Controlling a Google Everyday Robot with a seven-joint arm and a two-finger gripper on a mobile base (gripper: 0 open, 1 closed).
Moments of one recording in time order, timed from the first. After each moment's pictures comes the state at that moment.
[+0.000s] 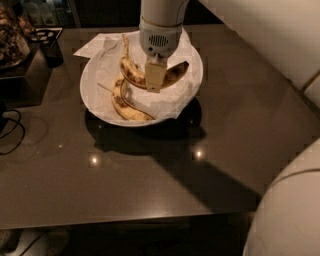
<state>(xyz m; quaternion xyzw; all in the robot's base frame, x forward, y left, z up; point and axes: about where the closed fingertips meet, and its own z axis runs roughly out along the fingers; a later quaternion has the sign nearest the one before) 0.578 -0.004 0.926 -0.66 0.75 0.01 0.08</state>
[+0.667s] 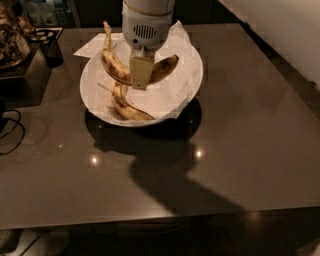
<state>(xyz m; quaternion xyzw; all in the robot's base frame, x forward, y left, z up) 0.541 0.025 0.963 -0.67 0.73 0.01 0.12</state>
